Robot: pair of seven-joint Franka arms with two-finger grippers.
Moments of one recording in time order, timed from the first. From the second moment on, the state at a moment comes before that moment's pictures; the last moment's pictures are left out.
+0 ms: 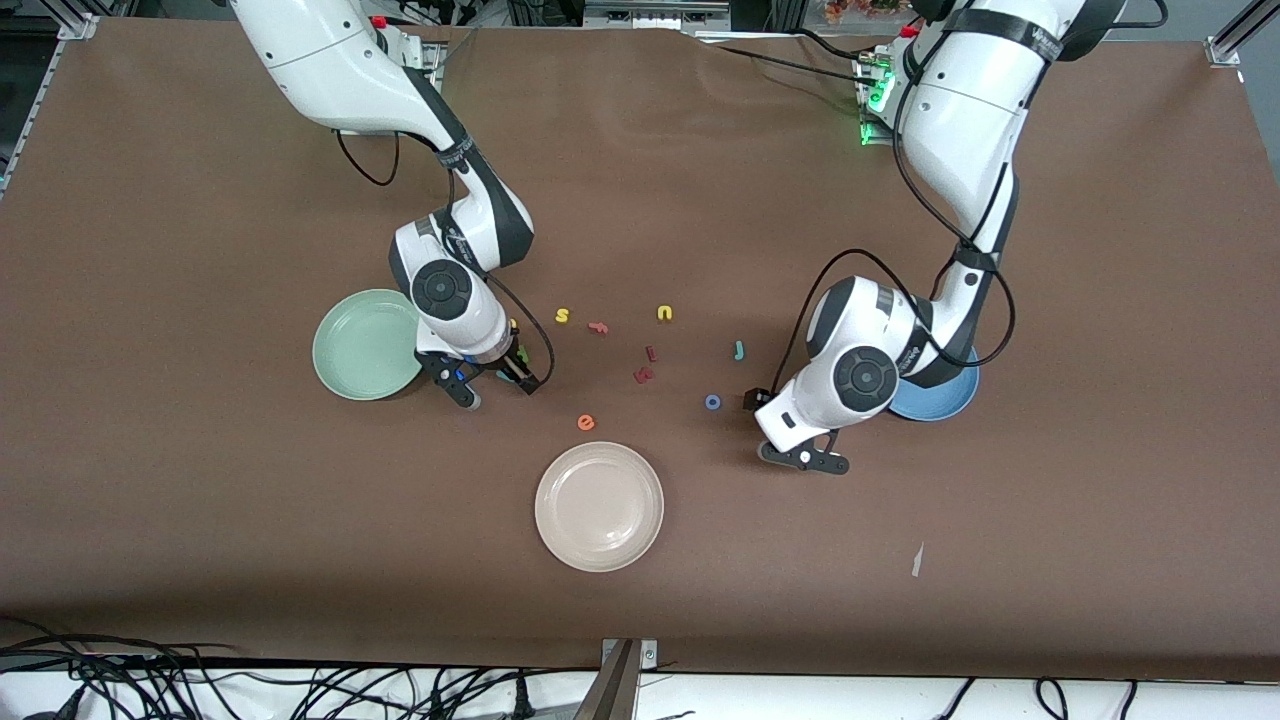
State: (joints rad) left arm -0.41 0.80 0.00 -1.49 -0.13 2.18 -0.14; right arm 0.48 0.64 0.02 -1.86 0.03 2.48 1.26
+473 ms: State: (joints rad) left arm -0.42 0.82 0.00 -1.49 -0.08 2.18 -0.14; right arm 0.48 0.63 0.01 -1.86 0.03 2.49 1.26
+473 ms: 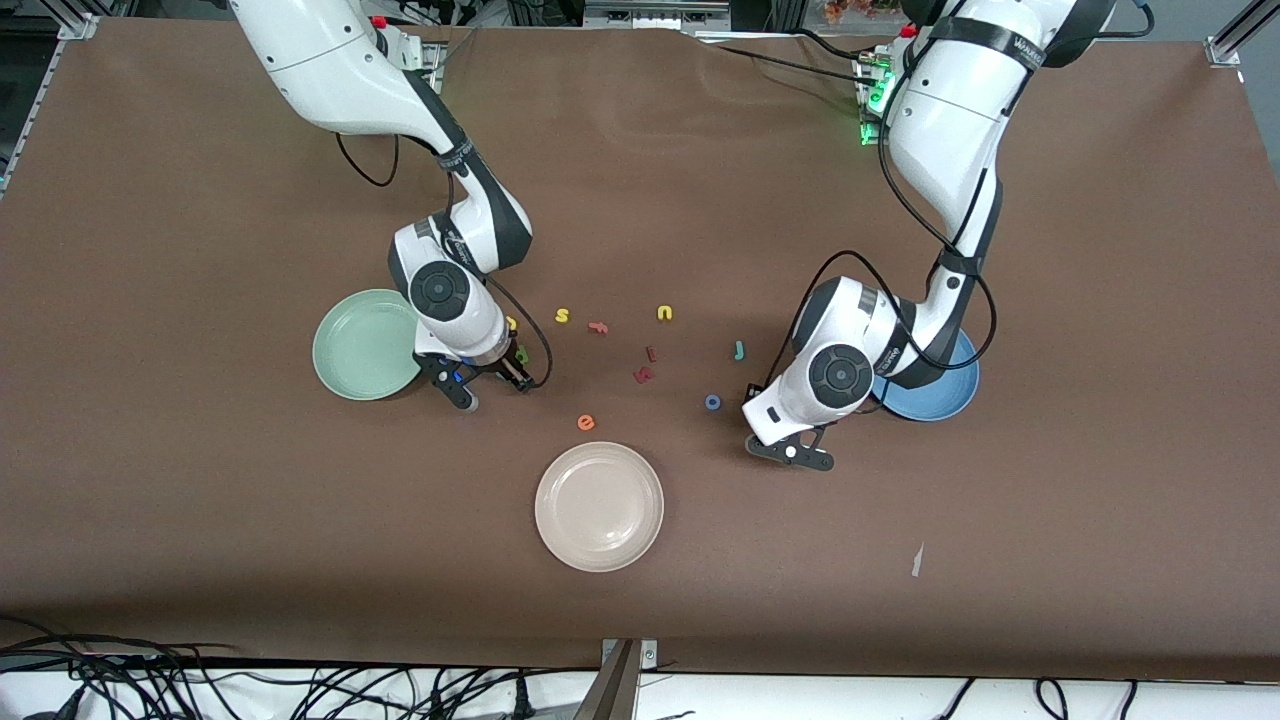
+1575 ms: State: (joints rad) left arm -0.42 0.83 0.01 -1.48 -0.07 2.20 -0.25; right arm 0.48 0.41 -0.21 -1.94 0.04 2.23 0.85
